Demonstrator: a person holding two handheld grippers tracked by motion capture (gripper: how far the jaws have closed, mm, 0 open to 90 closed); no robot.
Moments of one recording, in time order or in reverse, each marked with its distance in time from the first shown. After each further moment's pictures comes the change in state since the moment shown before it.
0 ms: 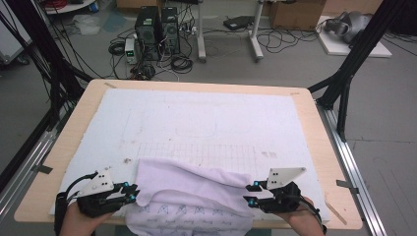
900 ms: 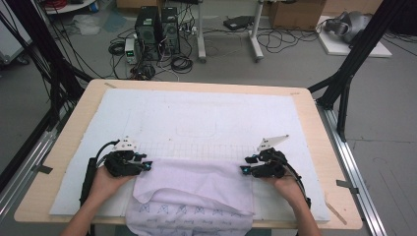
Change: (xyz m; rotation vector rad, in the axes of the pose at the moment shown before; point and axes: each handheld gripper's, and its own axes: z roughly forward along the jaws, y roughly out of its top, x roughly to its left) left arm 0.076 0.016 0.079 0.123 0.044 -0.127; right arm -0.093 0.000 0.050 0.074 -0.037 0.197
